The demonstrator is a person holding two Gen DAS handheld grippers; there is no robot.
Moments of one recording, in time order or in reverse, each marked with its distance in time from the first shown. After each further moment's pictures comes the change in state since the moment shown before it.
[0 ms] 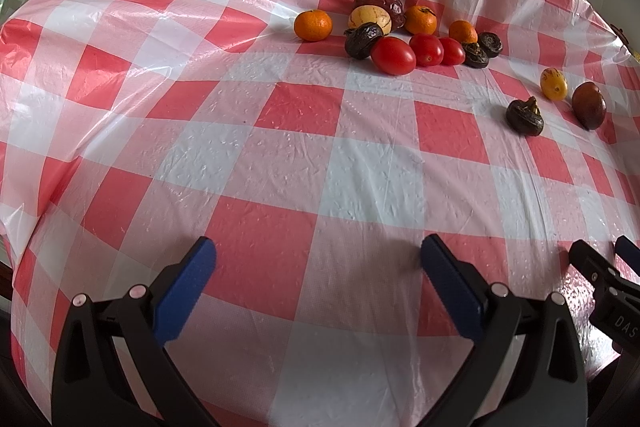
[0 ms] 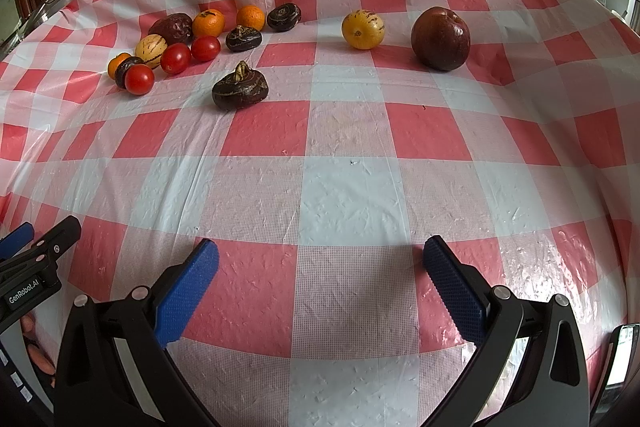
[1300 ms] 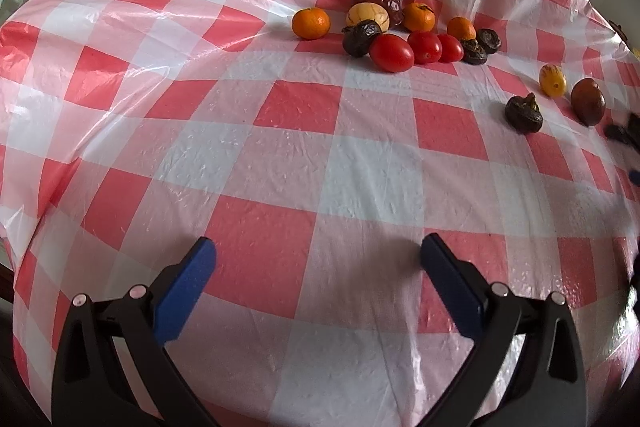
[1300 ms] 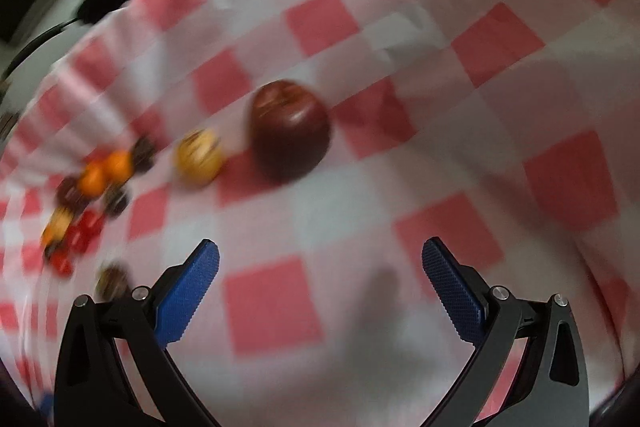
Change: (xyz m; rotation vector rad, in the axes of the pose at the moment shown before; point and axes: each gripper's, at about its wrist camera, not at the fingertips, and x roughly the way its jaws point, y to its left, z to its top) left arm -0.002 -0.001 0.003 0.013 0.011 -0.003; right arm 0.039 -0.121 0.081 0.375 -0.092 -0.055
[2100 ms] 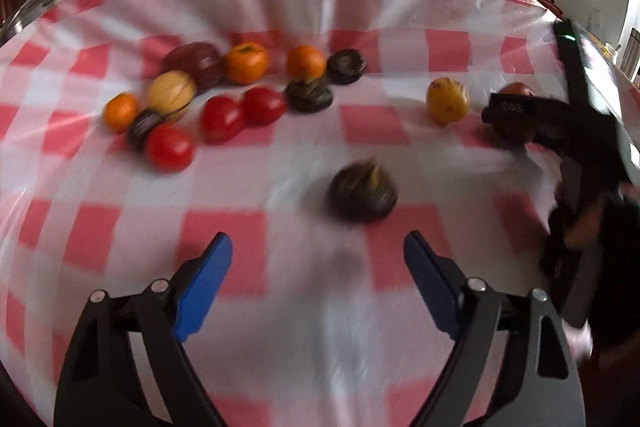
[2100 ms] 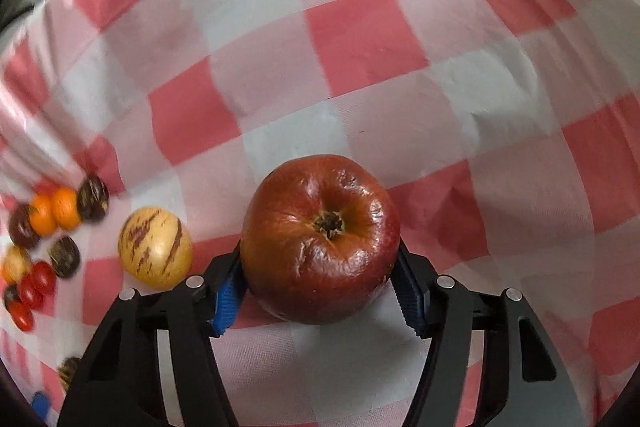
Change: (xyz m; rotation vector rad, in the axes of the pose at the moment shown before) left arm 0.031 -0.142 0.065 0.163 -0.075 -0.205; right arm 0.075 0.014 0.073 -0.080 0.012 -0.041
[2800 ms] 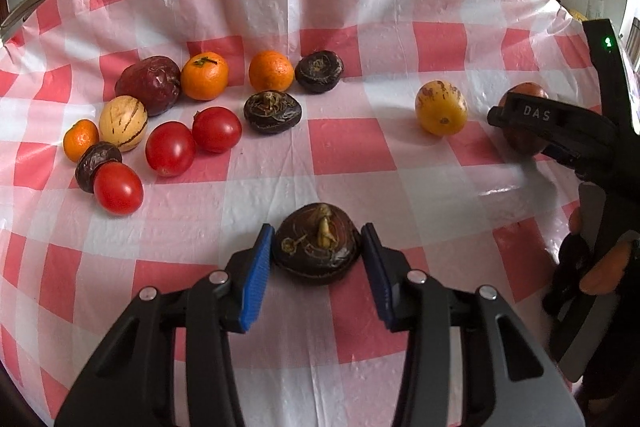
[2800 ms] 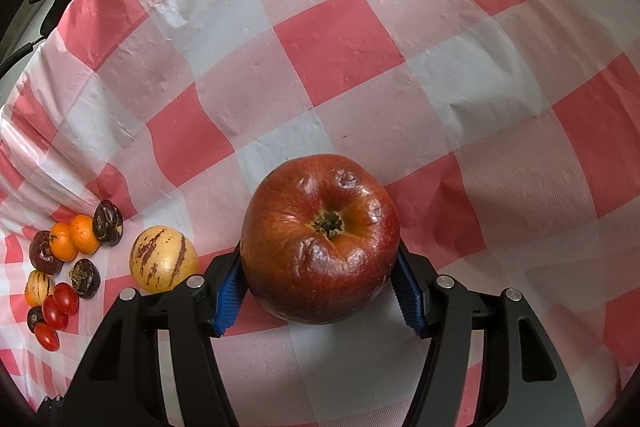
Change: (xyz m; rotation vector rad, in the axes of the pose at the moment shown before) left arm 0.028 -0.018 0.020 0.031 0.026 -0.019; right arm -0.012 -0.026 -0.009 0.068 -0.018 0.048
